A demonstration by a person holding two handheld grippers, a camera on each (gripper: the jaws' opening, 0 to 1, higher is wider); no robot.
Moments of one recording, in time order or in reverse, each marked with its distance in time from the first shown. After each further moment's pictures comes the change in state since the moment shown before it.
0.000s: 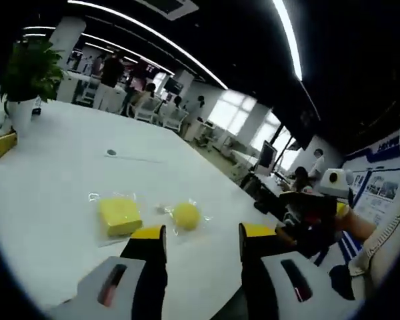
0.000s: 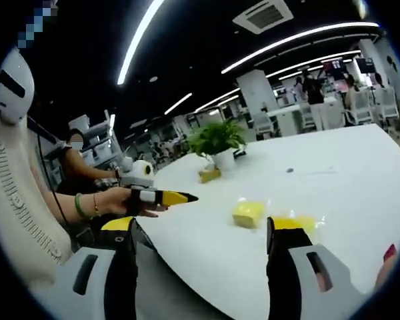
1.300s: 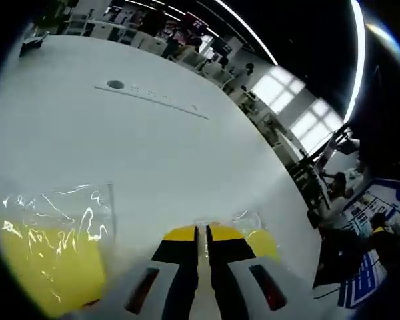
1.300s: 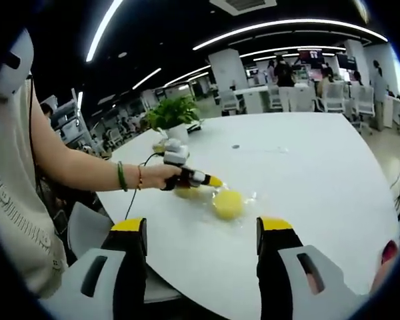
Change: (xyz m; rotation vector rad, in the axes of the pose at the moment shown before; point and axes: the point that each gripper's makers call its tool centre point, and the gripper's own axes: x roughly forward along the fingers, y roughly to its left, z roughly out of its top) left arm 0.265 0.110 -0.057 -0.255 0.227 0.205; right arm -0.077 -0.128 -0.018 -0.007 0.201 -0.218
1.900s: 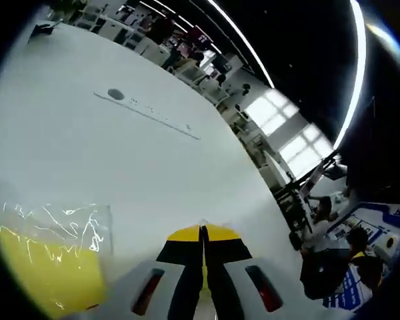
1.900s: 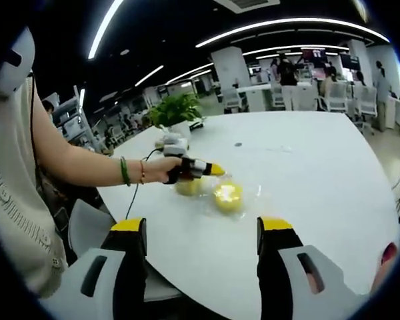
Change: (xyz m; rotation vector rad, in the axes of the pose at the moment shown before) left arm 0.005 0.000 0.020 -0.079 -0.052 -0.053; right arm 0.004 0.000 -0.002 -0.007 0.016 0.013
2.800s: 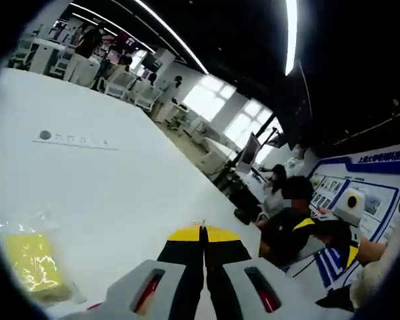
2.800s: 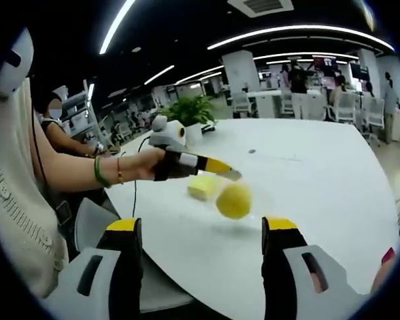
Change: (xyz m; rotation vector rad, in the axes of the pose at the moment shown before) left arm -0.070 -0.127 -0.002 0.145 -0.037 -0.348; right arm 0.005 0.034 0.015 -0.057 -0.012 0.032
